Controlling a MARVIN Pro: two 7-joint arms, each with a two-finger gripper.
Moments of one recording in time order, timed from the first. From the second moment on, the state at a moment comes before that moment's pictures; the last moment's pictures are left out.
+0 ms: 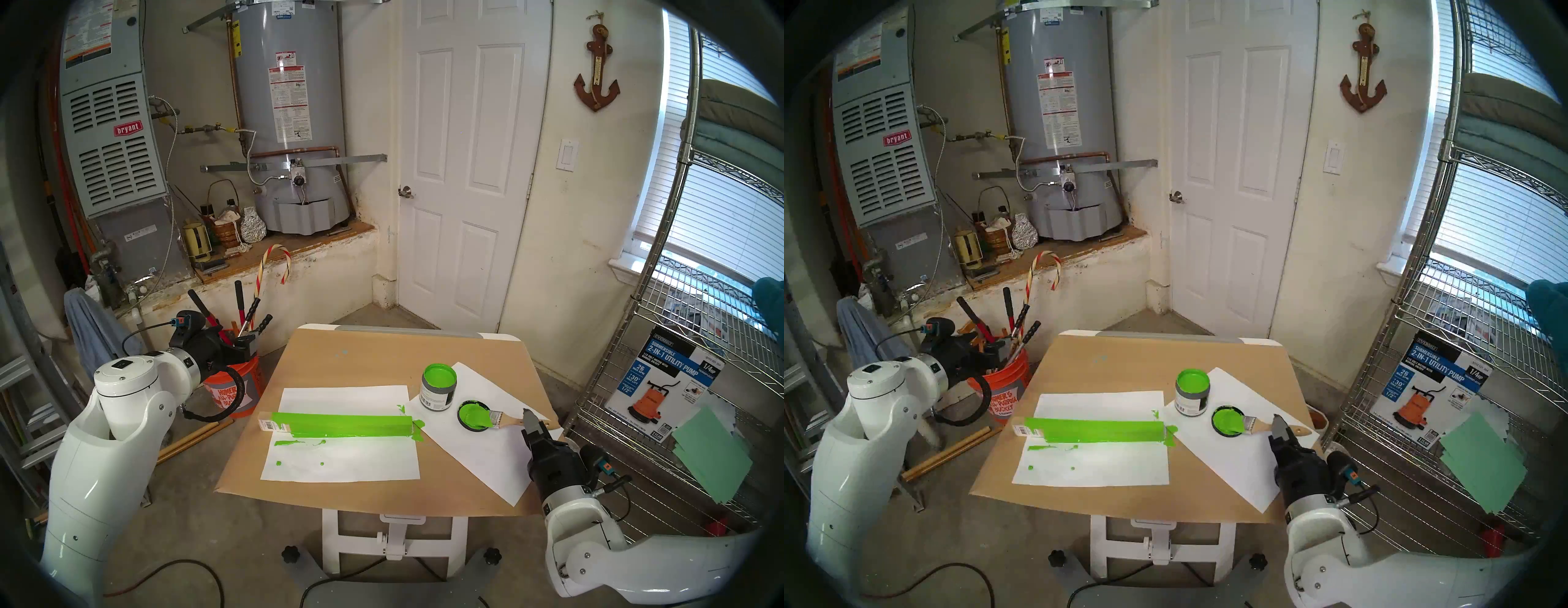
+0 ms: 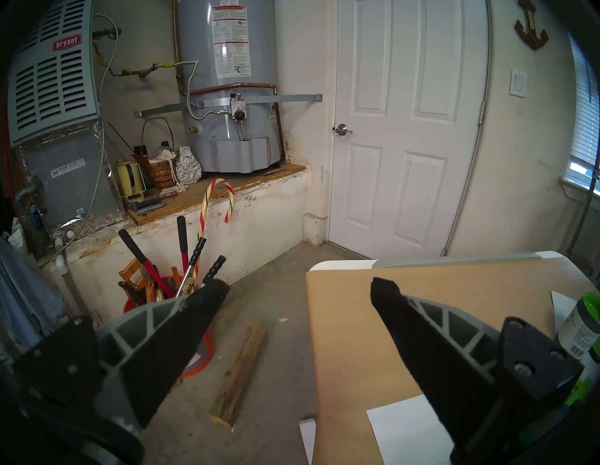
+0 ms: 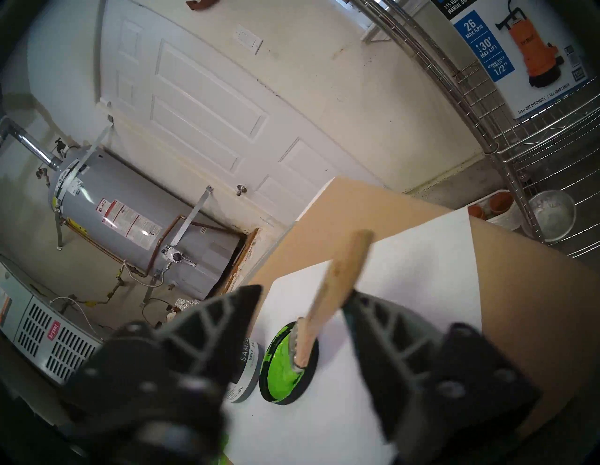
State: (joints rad) left arm 1.75 -0.95 -1.73 -1.96 -0.66 0.54 0.03; right arm -1.75 -0.50 0.75 -2.06 1.57 -0.95 -0.34
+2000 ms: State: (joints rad) left arm 1.75 -0.95 -1.73 -1.96 -0.66 0.54 0.03; right arm -2.10 -0.34 1.08 -2.14 1.22 -0.95 -0.37
